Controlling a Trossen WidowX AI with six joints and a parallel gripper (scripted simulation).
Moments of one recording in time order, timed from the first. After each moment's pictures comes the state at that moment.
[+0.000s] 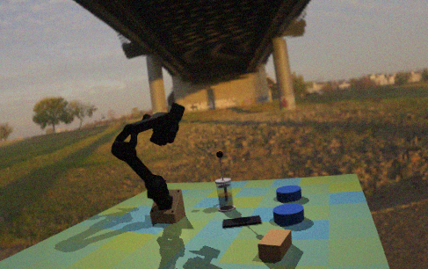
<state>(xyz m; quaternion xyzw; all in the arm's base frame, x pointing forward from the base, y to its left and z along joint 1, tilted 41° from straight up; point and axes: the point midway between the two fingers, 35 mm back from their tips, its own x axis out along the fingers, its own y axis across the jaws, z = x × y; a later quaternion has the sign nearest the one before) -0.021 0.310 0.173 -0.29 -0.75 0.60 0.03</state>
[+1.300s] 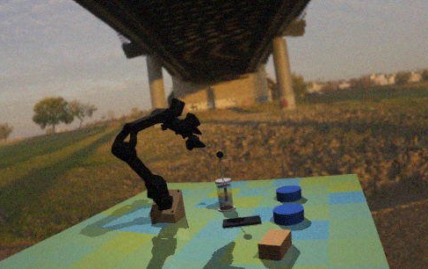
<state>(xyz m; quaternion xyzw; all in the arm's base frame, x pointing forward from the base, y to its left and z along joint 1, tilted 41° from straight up) 0.182 0.262 0.105 0.07 -0.51 -0.10 -0.85</state>
